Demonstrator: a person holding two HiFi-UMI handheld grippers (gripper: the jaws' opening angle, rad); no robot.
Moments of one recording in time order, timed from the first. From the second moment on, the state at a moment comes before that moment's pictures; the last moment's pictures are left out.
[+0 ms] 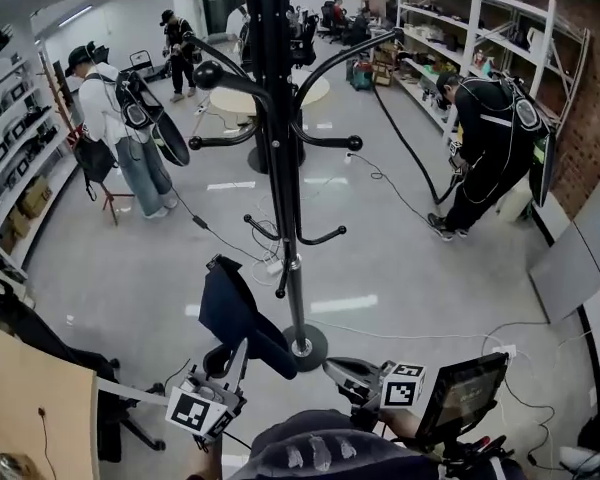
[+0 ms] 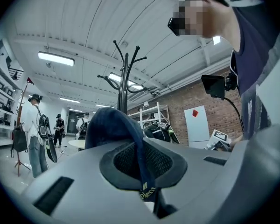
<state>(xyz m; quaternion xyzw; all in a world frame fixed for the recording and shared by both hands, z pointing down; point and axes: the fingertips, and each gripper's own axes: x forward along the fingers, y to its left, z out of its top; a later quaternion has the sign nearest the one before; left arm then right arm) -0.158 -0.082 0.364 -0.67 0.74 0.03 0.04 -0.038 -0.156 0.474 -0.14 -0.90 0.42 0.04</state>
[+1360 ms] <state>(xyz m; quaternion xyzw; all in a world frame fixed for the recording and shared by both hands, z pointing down) -0.350 -0.083 0.166 -0.57 0.74 -0.11 0.35 -0.169 -0.127 0.469 -0.15 -0.90 0.39 0.07</state>
